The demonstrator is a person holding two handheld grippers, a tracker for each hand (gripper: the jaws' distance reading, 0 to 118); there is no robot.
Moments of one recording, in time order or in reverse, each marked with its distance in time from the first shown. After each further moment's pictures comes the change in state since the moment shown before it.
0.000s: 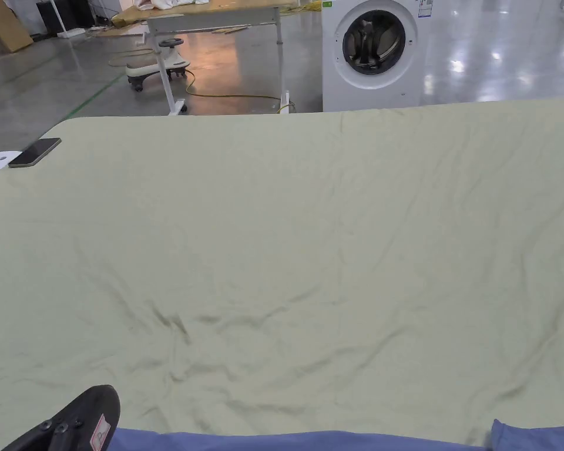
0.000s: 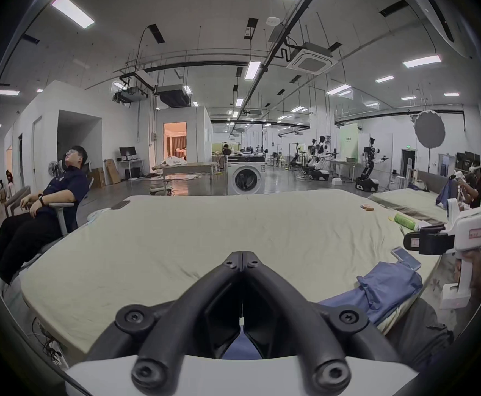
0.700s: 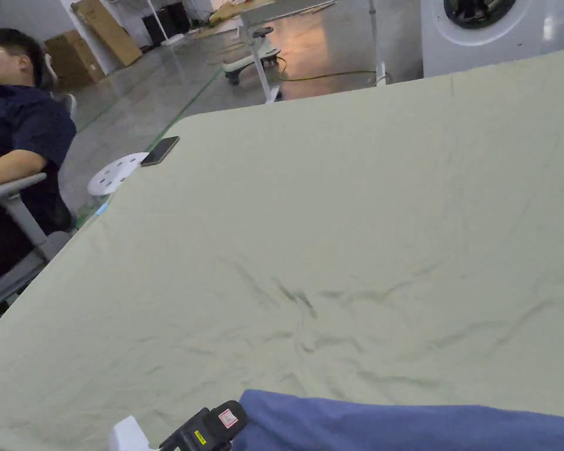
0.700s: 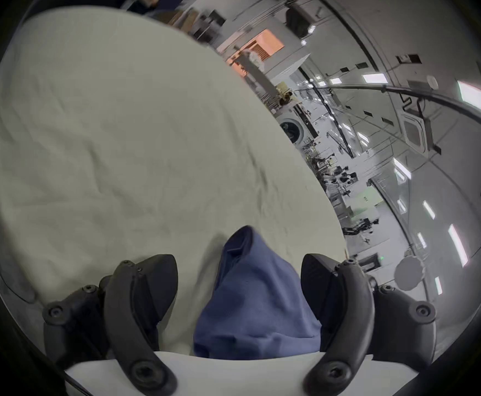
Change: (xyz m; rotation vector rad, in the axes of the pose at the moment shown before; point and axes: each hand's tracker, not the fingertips) left arm -0.175 -0.186 -0.073 -0.398 -0.045 0.955; right arm 0.019 -0.014 0.008 -0.045 -0.017 -0.060
